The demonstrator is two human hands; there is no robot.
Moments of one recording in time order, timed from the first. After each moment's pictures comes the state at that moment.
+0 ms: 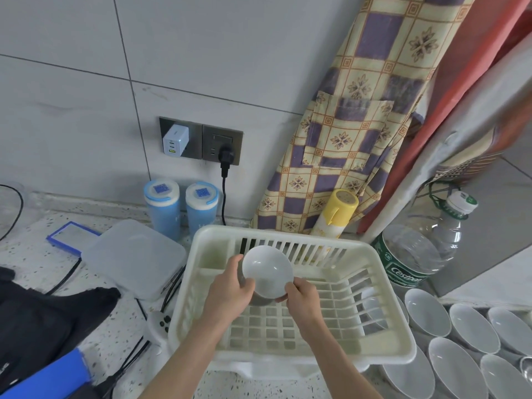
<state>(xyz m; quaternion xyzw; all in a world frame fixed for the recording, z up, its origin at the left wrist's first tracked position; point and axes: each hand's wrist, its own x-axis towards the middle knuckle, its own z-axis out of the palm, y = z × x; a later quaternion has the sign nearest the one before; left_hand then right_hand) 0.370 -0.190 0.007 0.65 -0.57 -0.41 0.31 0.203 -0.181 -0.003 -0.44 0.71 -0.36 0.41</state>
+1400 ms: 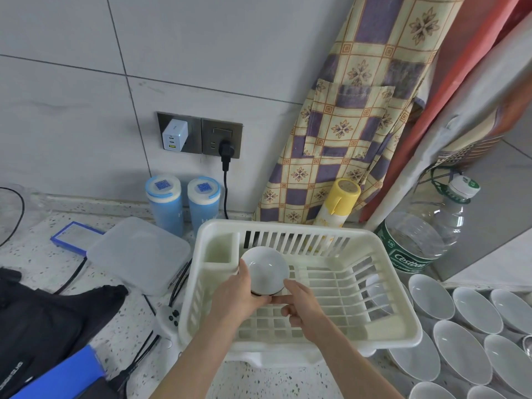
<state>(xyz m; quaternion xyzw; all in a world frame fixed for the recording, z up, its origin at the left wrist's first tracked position) 0.366 -0.186 -0.002 0.67 -0.68 -0.29 0.07 0.212 -0.171 -0.009 -0.26 0.68 -0.32 0.60</state>
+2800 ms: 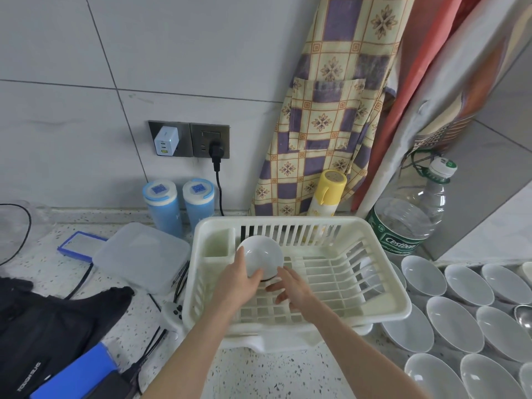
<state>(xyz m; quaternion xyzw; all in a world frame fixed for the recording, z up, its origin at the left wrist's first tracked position) 0.366 -0.186 -0.002 0.66 -0.65 -0.33 0.18 0.214 -0.163 -0.003 -0.40 0.67 -0.27 0.56</state>
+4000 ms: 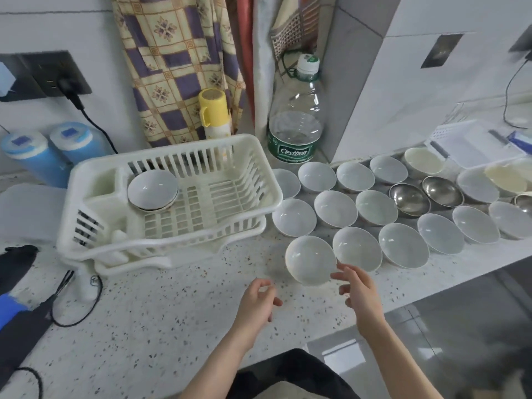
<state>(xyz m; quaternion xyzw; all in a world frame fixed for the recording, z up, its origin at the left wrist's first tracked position) 0.171 0.063 -0.036 0.58 -0.46 -0.65 0.16 -0.030 0.122 -0.015 -0.15 0.76 -0.48 0.41</state>
